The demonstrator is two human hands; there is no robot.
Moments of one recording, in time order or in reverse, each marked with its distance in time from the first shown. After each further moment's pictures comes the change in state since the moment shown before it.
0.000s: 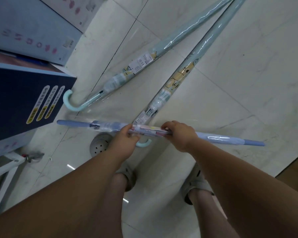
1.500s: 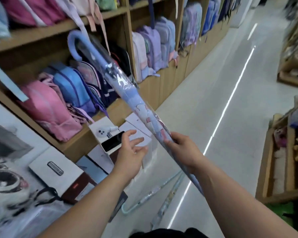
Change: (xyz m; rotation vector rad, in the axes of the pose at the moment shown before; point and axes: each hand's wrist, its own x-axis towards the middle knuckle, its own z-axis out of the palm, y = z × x) left_hand -0.784 0.244 -0.261 -0.321 0.252 1.089; right_hand -0.666 -0.439 -0.417 0.819 0.743 -0.535
